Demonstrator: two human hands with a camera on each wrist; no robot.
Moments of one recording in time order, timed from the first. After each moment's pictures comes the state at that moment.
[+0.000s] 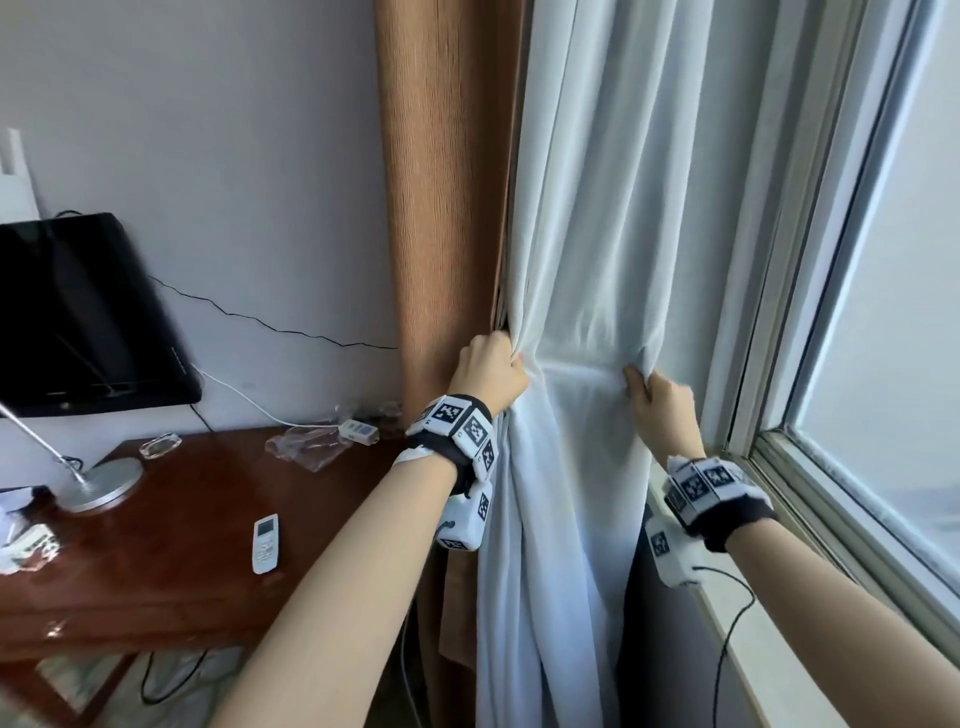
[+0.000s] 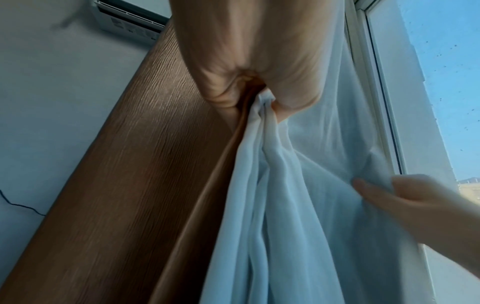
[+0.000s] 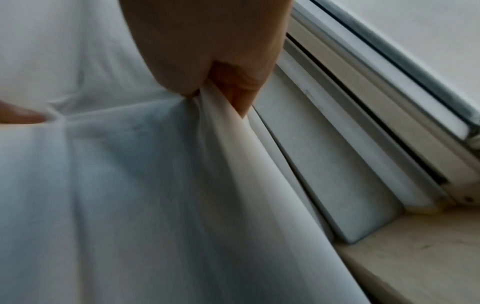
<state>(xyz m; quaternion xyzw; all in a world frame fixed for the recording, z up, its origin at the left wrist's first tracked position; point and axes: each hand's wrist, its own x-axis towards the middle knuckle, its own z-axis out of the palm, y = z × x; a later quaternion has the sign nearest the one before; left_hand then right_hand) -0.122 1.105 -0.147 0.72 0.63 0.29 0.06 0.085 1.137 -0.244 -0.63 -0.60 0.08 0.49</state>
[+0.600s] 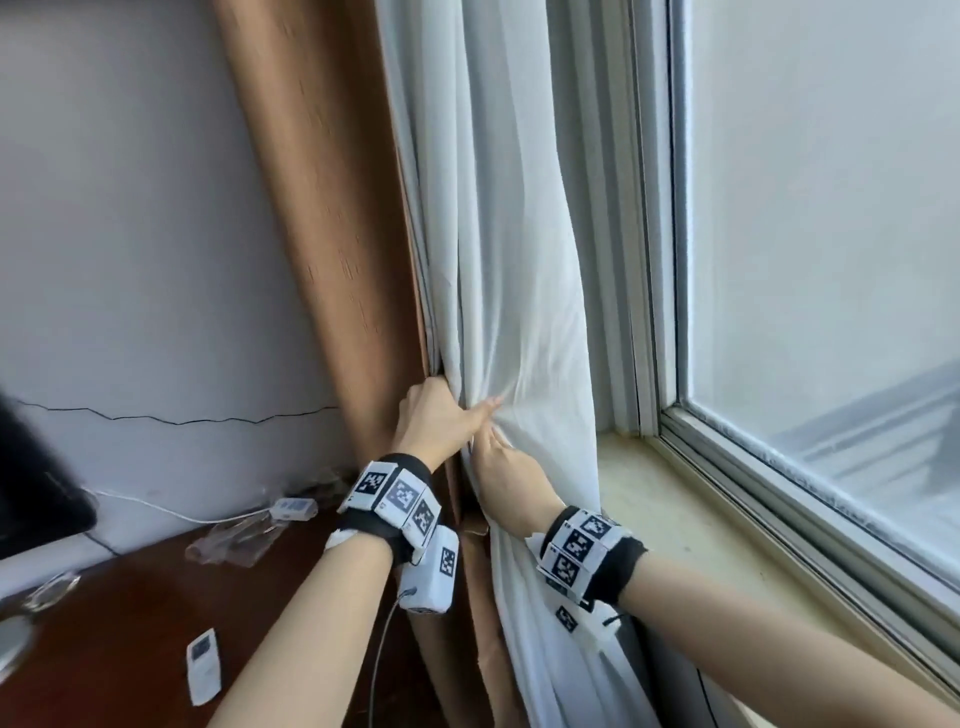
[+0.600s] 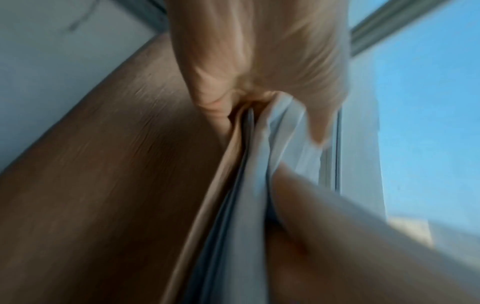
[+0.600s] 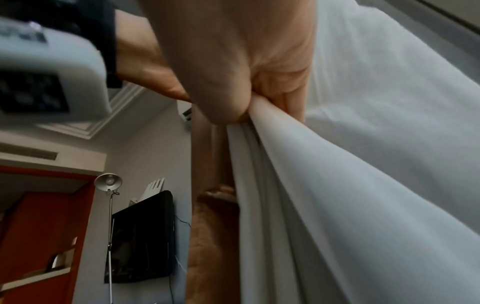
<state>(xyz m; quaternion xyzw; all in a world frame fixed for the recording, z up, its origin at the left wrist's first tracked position) -0.089 1.096 -0.151 0.73 0.61 0.30 0.12 0.002 1.085 -0.258 -0.59 -0.76 -0.02 0.26</state>
